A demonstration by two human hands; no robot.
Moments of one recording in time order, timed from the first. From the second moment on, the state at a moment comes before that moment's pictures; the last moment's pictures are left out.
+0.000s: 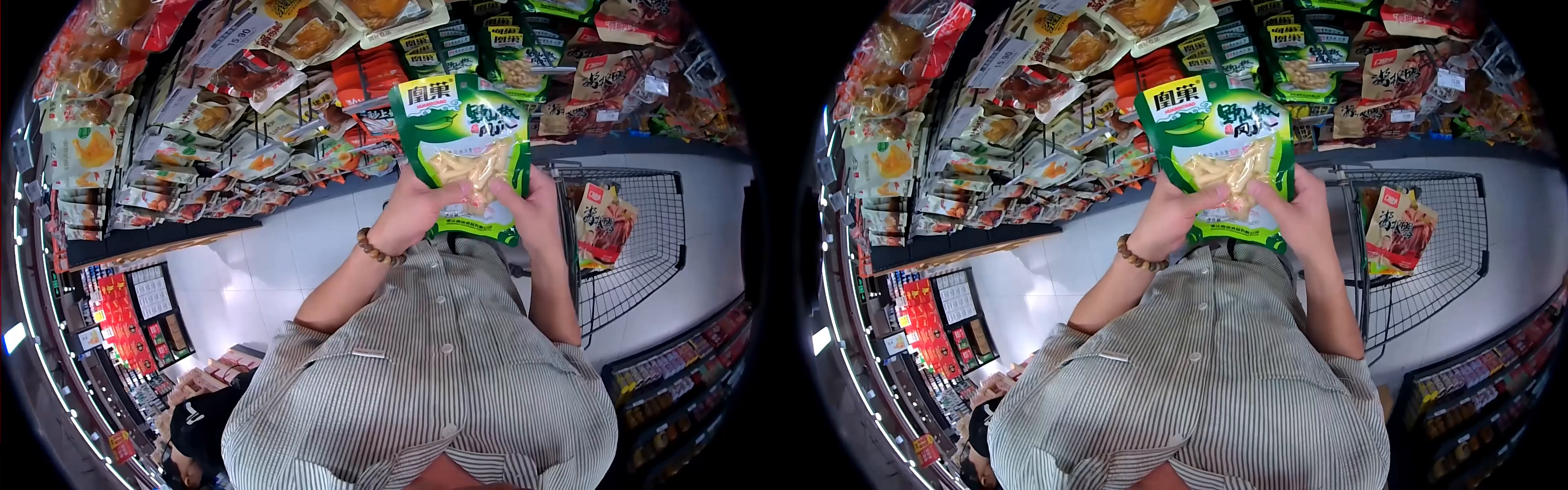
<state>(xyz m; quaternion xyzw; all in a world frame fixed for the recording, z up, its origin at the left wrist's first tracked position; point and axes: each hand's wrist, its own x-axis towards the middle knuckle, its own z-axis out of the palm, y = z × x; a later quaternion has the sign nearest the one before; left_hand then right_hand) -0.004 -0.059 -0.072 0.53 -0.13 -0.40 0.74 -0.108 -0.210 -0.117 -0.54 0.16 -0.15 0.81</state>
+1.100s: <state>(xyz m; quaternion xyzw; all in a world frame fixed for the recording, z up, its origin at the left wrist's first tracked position) 0.027 -0.088 -0.085 0.41 -0.29 -0.62 0.60 -0.157 -0.135 -0.070 -0.51 0.42 -0.35 0.67</state>
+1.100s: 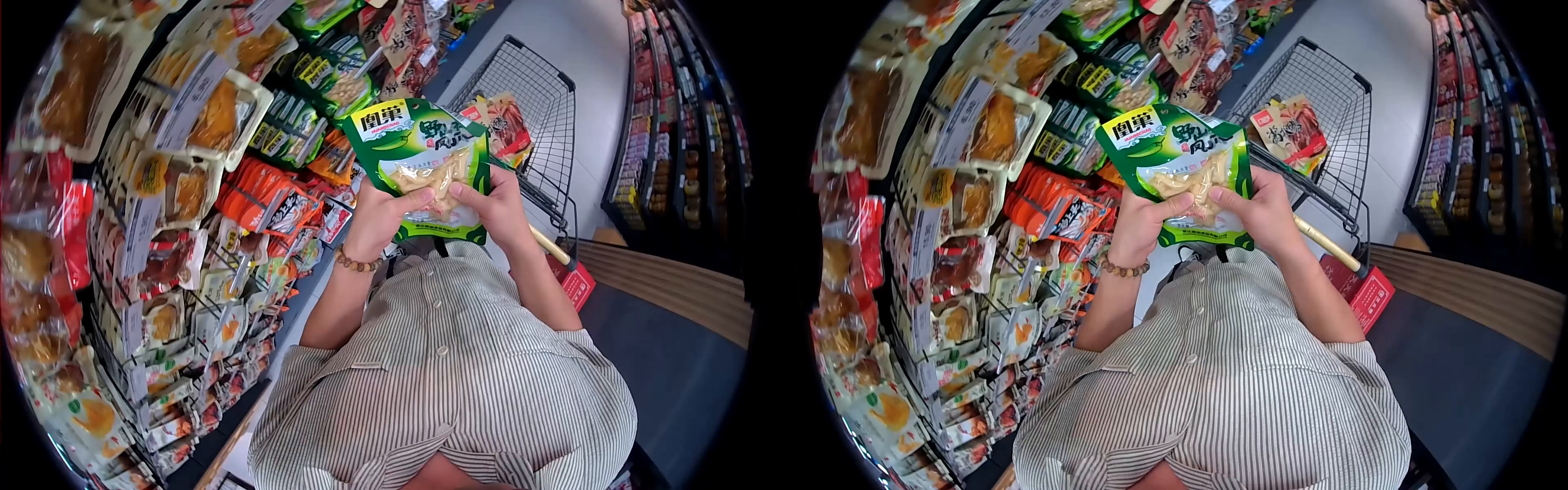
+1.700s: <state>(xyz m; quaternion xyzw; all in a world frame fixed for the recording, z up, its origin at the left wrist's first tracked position) -0.101 -0.324 -0.146 0.51 -0.27 -0.68 0.44 -0.293 -0.349 -0.187 -0.34 0.50 -0.35 0.72</state>
